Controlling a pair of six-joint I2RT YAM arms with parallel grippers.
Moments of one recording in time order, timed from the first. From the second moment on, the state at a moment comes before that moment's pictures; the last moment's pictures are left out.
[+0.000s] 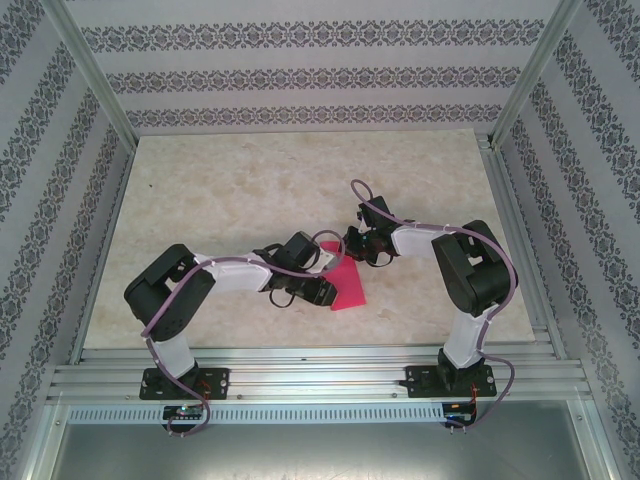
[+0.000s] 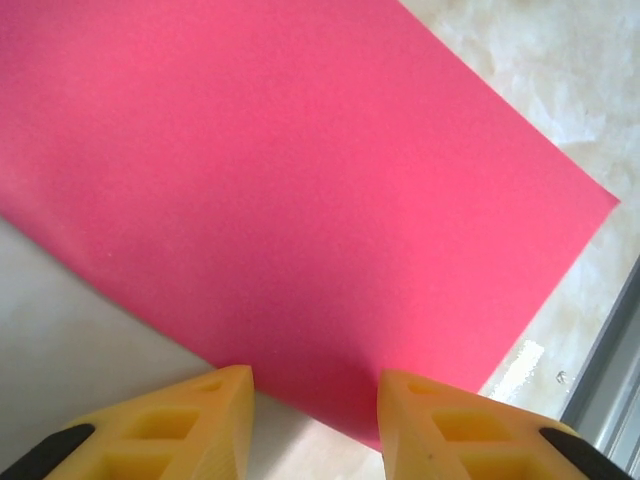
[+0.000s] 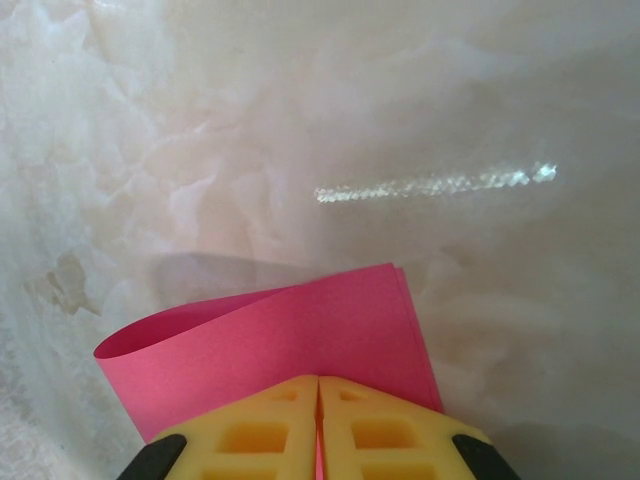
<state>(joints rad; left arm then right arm) -0.80 1.77 0.89 -0.15 0.48 -0.37 0.44 1.85 0.95 -0.14 -0.37 0.75</state>
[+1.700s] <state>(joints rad) -0.76 1.85 0.95 -0.04 0.44 -0.49 0.46 1.51 0.83 -0.27 -0.33 0.71</state>
